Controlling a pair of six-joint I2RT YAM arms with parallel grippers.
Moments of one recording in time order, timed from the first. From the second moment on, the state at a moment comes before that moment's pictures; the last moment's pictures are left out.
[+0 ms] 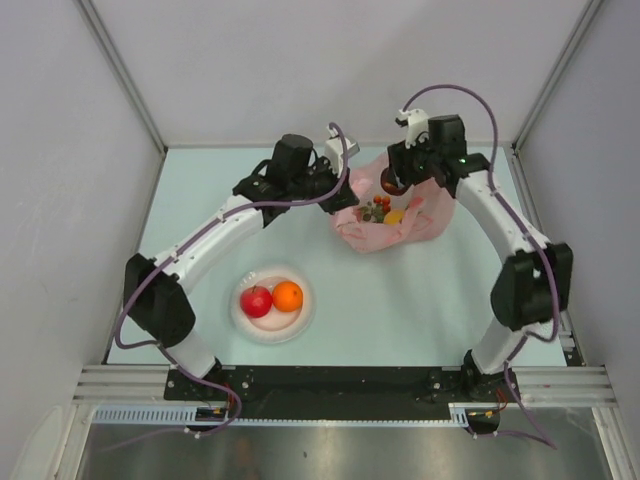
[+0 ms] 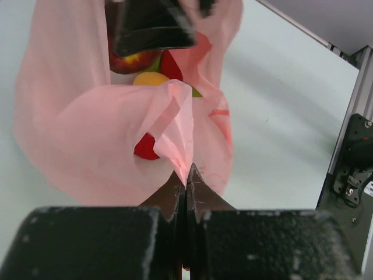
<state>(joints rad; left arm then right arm) -0.62 1.64 1.51 -0.35 0.50 0.00 0.26 1.79 1.61 -0.48 -0.22 -0.15</state>
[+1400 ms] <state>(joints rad) -0.19 0.87 1.20 -0.39 0.32 -0.05 1.18 1.72 1.30 -0.36 -0.26 -0.48</state>
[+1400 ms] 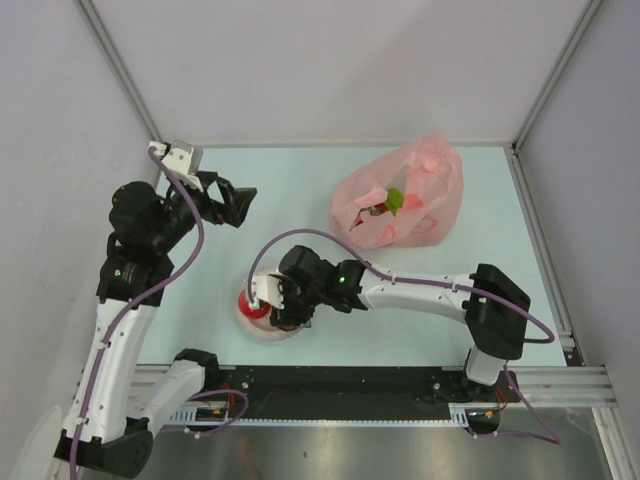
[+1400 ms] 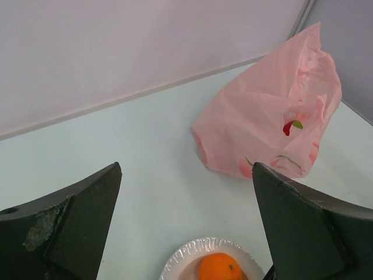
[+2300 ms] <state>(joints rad) -0.17 0.91 1.14 -0.35 0.41 -0.10 1.20 1.59 1.26 -0.32 -0.14 -0.54</state>
